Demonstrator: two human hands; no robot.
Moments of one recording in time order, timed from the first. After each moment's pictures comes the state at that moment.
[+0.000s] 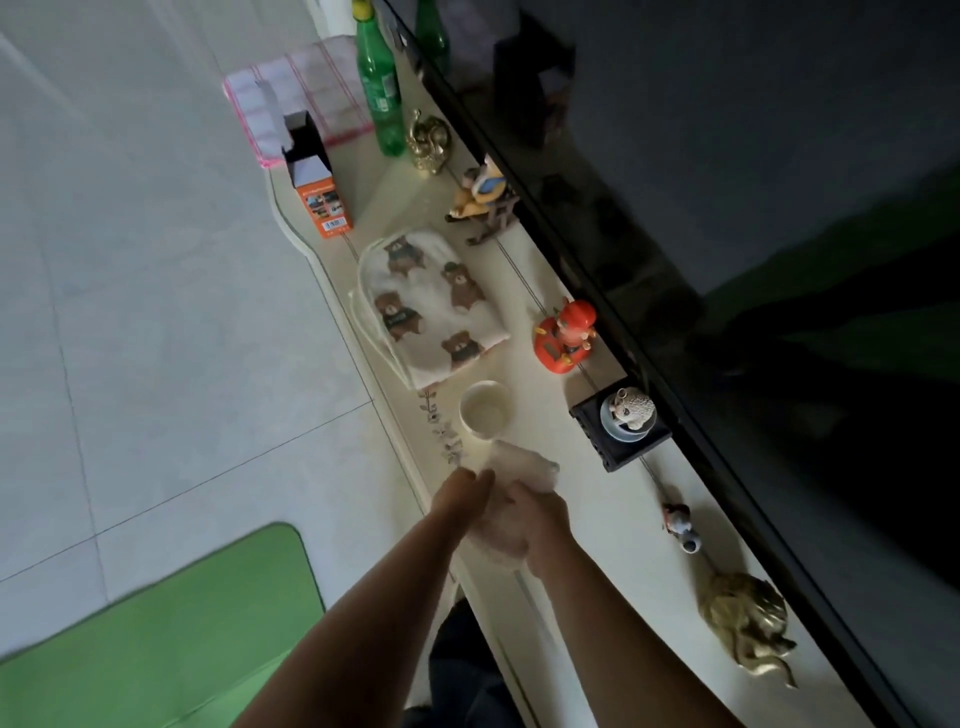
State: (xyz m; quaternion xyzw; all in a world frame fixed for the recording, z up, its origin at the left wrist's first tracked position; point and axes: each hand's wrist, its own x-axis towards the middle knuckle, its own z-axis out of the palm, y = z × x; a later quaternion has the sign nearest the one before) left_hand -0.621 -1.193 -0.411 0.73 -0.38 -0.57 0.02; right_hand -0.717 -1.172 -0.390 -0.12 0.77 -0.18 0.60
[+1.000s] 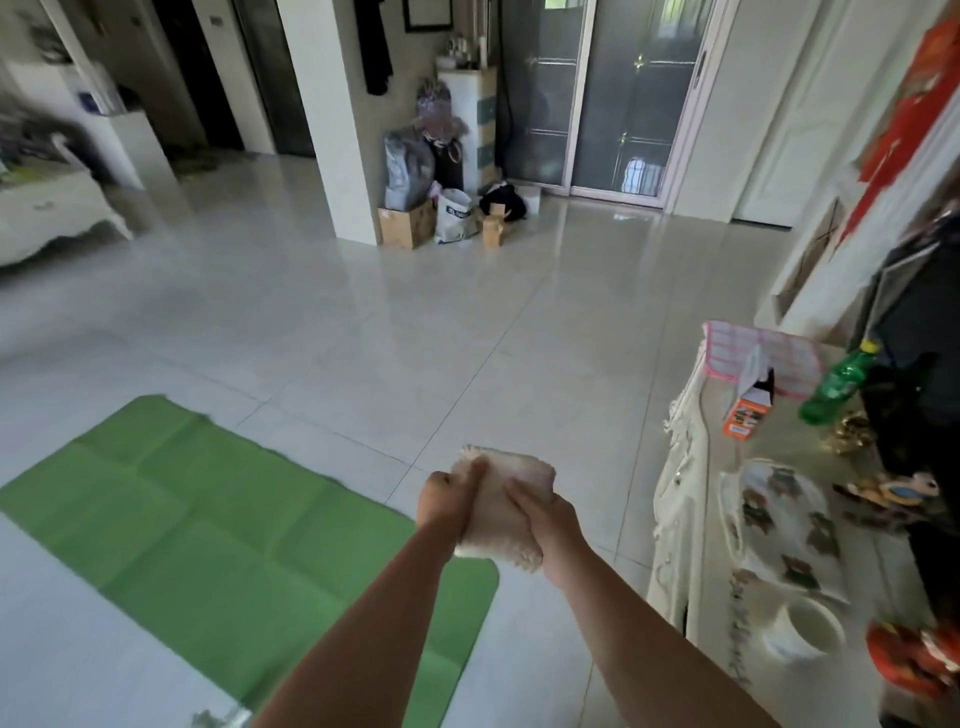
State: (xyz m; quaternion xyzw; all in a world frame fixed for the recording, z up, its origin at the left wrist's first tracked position) left_hand -0.338 -0.917 -0.203 0.84 -0.04 -0.27 0.47; right_hand -0.436 -0.996 -0.201 -0.55 0.45 -0.09 0.70
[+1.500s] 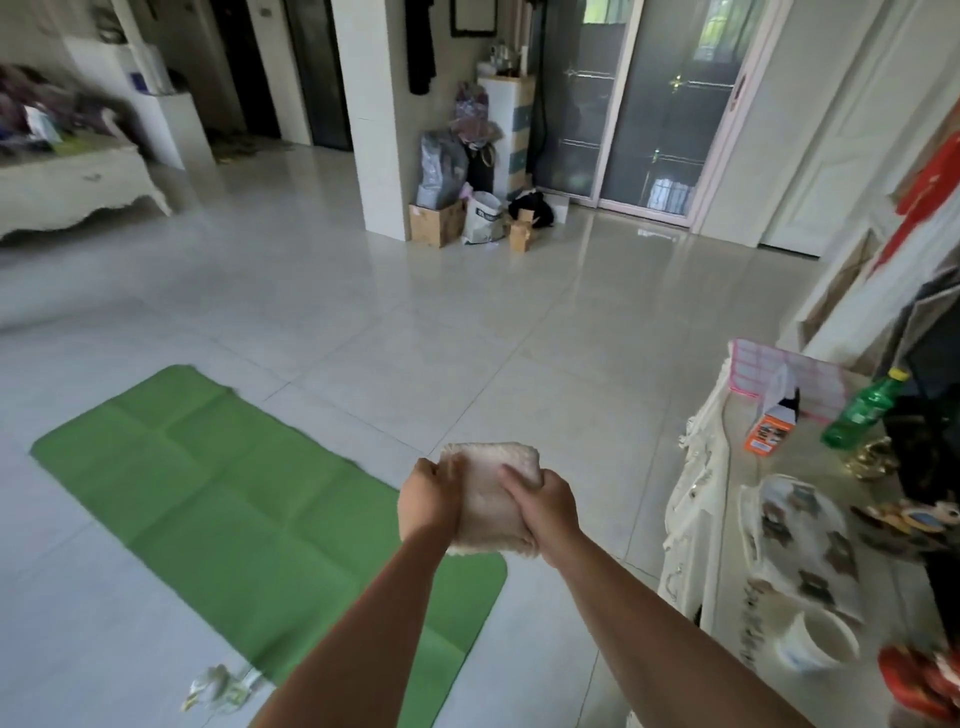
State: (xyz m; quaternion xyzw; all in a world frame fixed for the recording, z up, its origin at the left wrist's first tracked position) left_hand -0.343 -0.841 -0.195 0.90 -0.05 -0.11 0.43; right_hand -0.423 -0.941 -0.189 -0.71 0.40 -0.11 0.57
